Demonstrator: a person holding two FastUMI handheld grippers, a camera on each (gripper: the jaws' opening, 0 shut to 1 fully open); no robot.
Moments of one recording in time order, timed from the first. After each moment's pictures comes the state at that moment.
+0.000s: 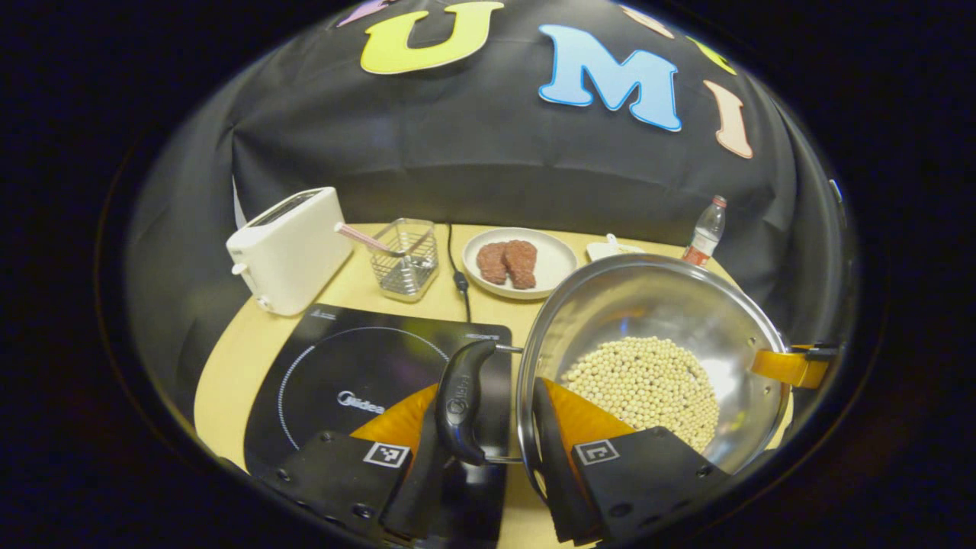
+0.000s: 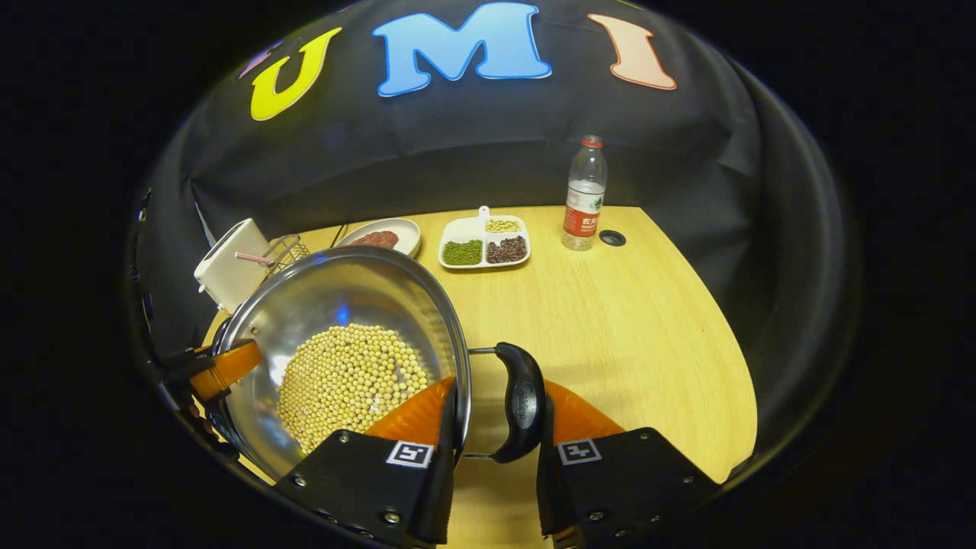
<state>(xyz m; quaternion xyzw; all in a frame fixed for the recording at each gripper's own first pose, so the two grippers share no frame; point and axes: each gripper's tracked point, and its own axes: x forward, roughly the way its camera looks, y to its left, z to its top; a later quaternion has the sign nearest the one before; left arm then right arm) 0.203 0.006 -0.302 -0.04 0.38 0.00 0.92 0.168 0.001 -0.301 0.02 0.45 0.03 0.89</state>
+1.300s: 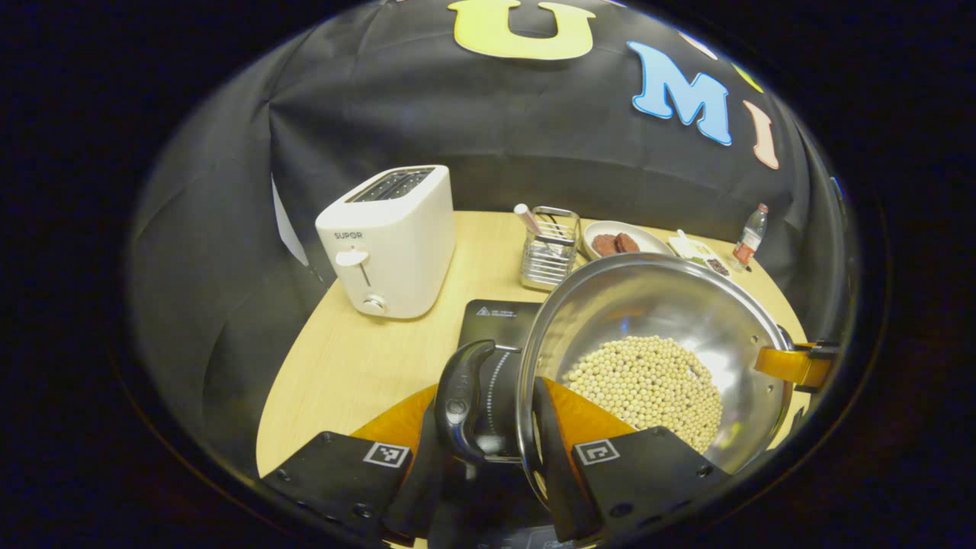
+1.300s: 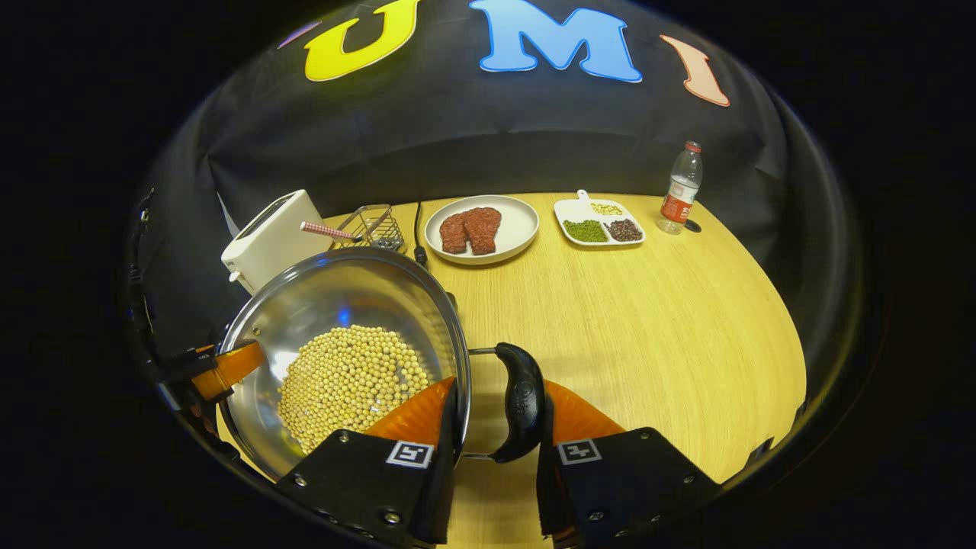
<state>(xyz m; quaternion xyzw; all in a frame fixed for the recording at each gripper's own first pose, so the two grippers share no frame) 0.186 0.231 -0.338 -0.04 0.40 0.01 0.92 0.149 0.207 -0.322 0.02 0.47 0.04 0.88</state>
